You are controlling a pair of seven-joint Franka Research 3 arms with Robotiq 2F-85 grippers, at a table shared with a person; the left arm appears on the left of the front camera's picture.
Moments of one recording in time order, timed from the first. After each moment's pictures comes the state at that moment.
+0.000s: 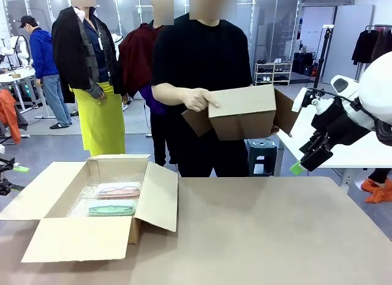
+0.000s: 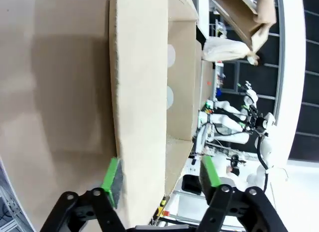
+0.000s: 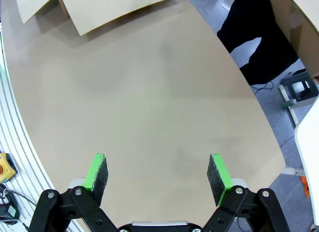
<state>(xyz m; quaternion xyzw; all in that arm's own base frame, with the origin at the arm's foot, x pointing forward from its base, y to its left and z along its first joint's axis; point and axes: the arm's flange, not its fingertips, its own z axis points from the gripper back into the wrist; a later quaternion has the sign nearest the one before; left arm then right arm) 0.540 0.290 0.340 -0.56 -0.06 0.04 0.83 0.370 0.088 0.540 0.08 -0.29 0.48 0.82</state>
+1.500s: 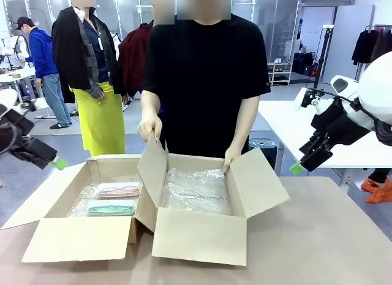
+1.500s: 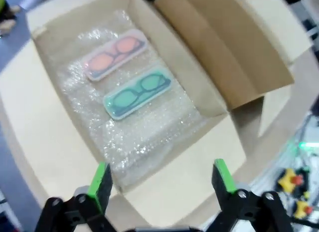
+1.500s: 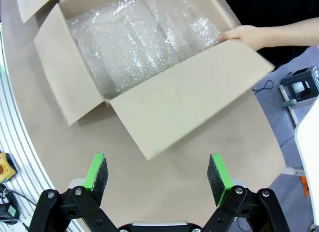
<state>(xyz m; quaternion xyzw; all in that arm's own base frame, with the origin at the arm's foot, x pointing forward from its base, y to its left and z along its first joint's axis) 0.385 0.014 0.525 -0.16 -0.25 -0.24 0.92 0.370 0.088 0.540 0.08 -0.29 0.48 0.82</state>
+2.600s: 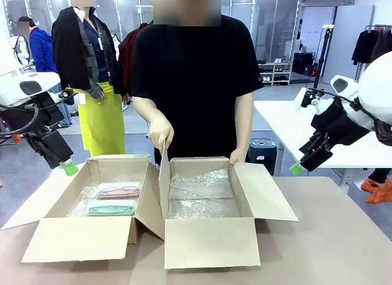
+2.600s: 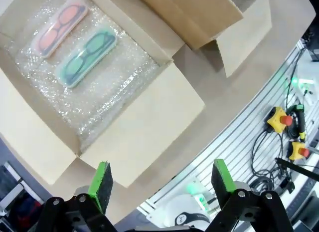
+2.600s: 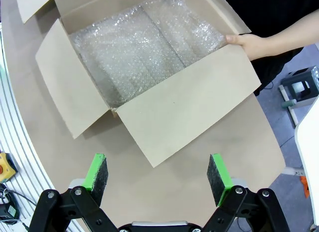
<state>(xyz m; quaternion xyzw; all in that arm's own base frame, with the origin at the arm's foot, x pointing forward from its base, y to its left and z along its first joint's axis) 0.354 -0.071 0.573 -0.12 -0.11 -0.34 0.93 0.370 0.088 0.540 0.08 -0.29 0.48 0.82</state>
